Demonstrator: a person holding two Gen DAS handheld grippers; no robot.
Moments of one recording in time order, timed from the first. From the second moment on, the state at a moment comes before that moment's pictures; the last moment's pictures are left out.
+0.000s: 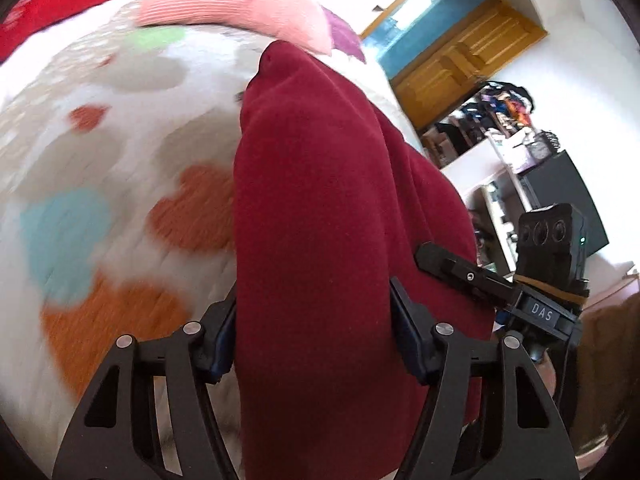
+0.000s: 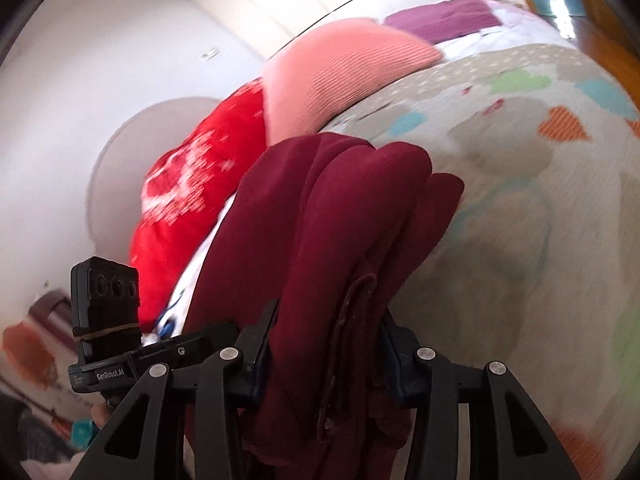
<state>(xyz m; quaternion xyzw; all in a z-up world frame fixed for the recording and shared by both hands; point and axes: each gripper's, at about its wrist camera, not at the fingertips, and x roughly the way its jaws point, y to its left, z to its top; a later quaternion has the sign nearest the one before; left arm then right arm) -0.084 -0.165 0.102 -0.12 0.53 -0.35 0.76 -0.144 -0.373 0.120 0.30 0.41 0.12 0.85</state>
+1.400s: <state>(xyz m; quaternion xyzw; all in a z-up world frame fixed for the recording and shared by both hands) -0.094 -0.175 0.089 0.03 0.46 -0.21 0.86 -0.228 -0.236 0.115 0.03 0.45 0.07 0.89</state>
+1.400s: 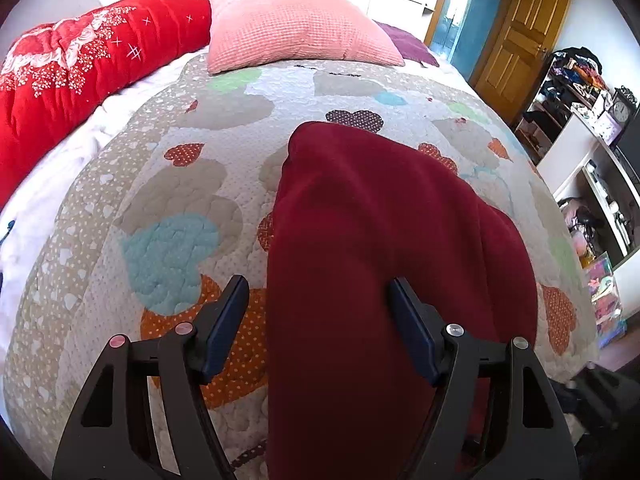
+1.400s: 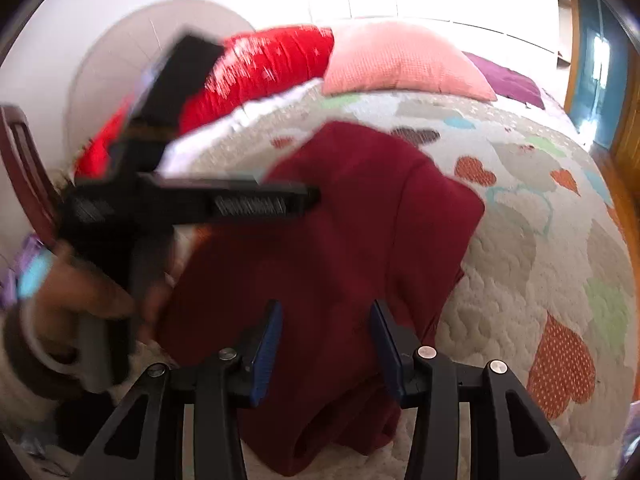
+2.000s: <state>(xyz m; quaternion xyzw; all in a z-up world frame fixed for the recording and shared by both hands) -0.161 -0.131 0.123 0.04 0.39 -0.17 0.90 -0.246 -0.252 0.157 0.09 0.39 -0.01 0.91</state>
